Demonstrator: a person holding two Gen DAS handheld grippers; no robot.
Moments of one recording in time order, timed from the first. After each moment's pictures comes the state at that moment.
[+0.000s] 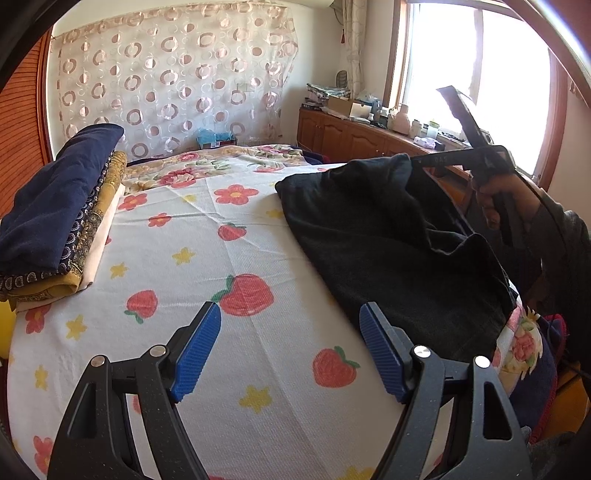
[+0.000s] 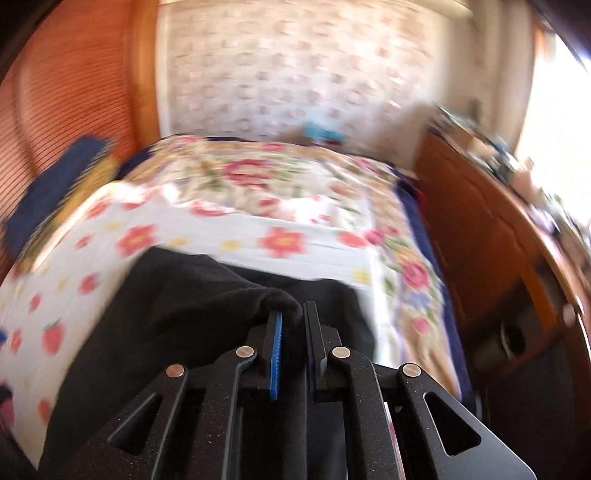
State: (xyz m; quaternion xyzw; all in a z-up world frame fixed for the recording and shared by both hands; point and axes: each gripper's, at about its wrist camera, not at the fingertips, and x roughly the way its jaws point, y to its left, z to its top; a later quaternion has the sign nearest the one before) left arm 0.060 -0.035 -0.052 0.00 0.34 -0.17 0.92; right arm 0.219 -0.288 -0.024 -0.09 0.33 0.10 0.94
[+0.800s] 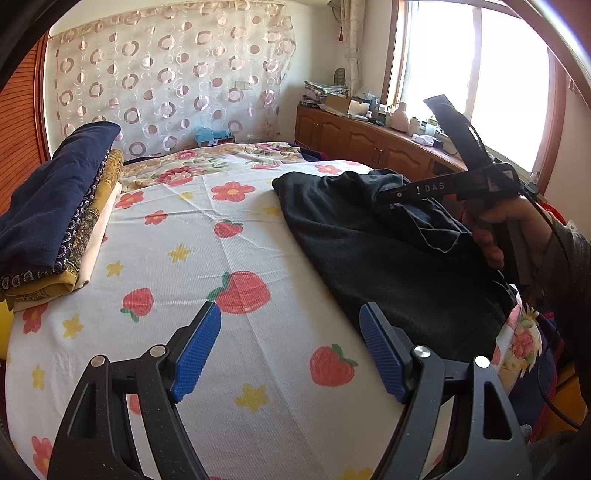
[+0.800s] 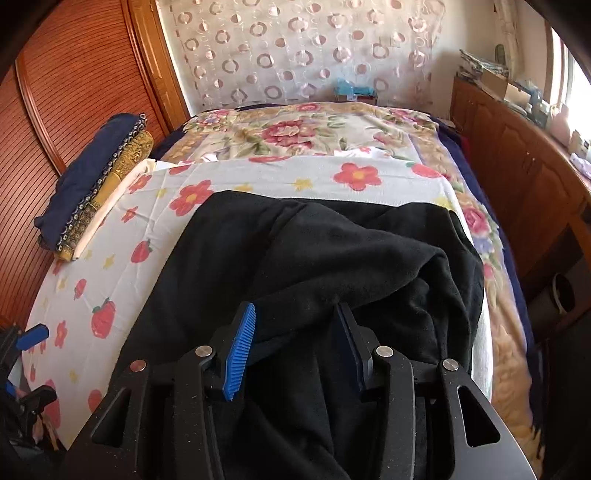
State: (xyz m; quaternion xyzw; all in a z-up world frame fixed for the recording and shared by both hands) left arm 0.062 -0.035 -0.054 0.00 0.34 -0.18 0.92; right arm 0.219 -0.267 -0.060 -0.02 0.40 0.18 0.90
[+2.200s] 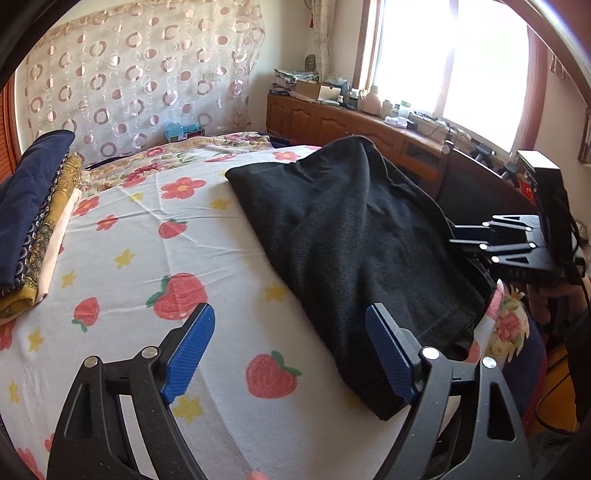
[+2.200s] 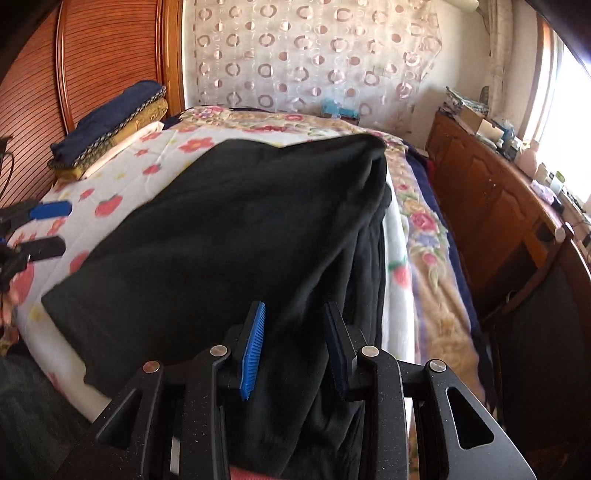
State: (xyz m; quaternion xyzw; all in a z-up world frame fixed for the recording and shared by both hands) left arm 0.065 -0.080 -0.056 0.03 0.36 -0.23 0.90; right arm 0.071 -0.356 -0.075 -0.11 0.35 0.13 0.92
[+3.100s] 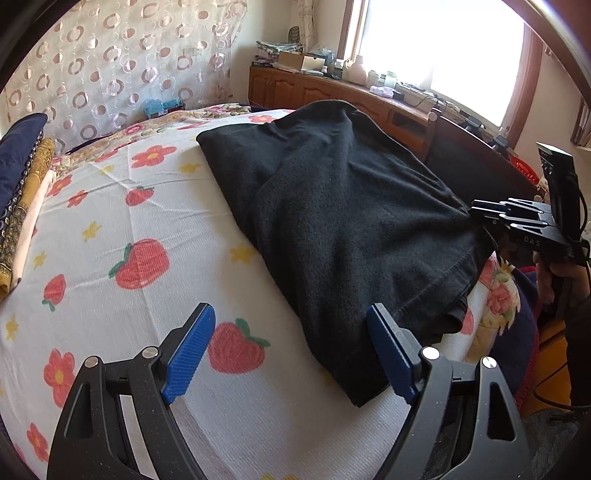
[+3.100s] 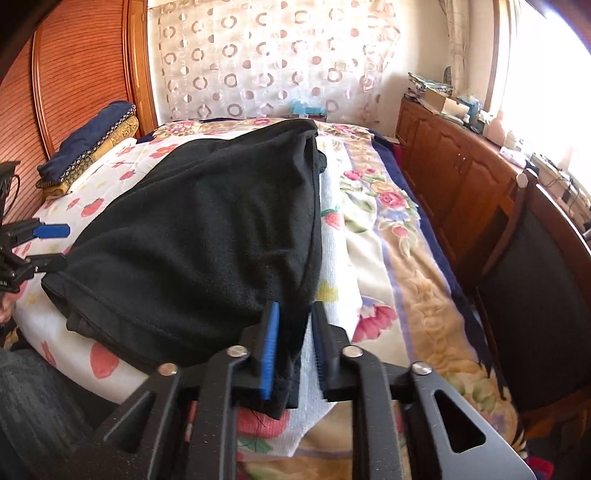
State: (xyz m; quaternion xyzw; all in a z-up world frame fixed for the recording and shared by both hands) left arm 0.062 -0.096 -0.074 0.04 0.41 -0.25 0.87; right arm 0.044 -0.414 -0.070 -0.06 0.35 0.09 0.93
